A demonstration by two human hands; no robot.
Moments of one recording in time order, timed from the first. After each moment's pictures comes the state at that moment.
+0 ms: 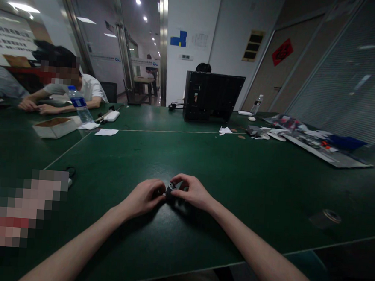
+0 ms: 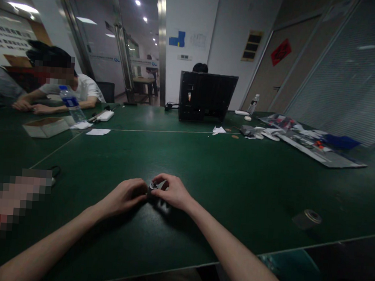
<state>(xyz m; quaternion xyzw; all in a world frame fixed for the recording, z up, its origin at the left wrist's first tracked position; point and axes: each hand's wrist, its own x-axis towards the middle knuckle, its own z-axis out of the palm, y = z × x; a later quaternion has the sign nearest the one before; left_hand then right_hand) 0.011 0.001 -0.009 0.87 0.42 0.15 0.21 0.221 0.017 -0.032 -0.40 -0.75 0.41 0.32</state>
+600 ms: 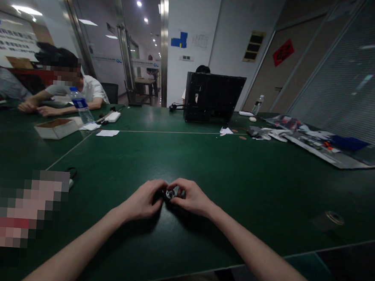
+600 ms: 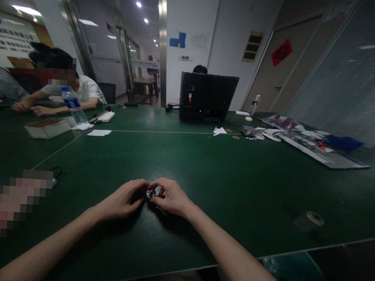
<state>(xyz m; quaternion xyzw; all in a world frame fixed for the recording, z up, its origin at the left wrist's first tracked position) 0.010 -0.003 -0.008 0.86 0.41 0.17 0.24 0.216 0.008 -0.026 -0.37 -0.81 0.35 0.30</state>
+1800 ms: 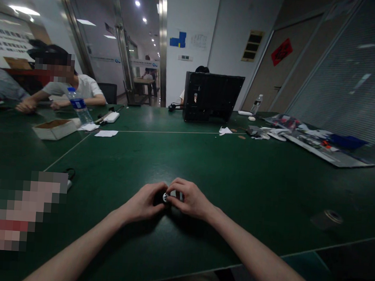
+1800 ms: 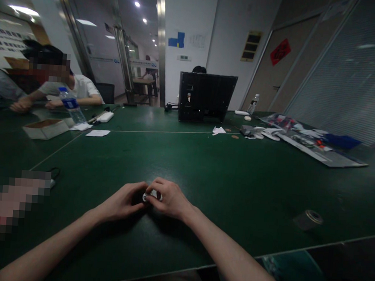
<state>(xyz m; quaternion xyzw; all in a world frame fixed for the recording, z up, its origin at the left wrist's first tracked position) 0.017 -0.006 -0.003 0.85 0.40 0.16 0.30 0.217 0.000 -0.018 -0.33 -0.86 0.24 0.30</state>
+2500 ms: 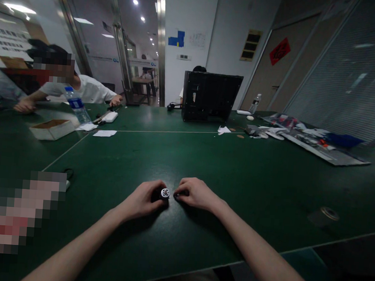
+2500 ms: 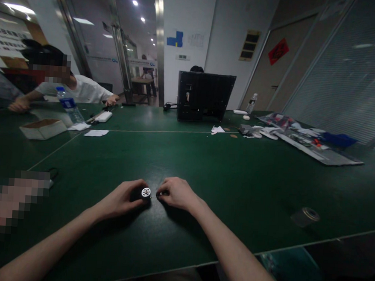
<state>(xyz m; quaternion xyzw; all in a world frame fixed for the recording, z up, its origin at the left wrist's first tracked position) 0.016 -0.004 0.001 0.84 0.43 0.15 0.29 0.241 0.018 -0.024 -0.40 -0.89 0.18 0.15</state>
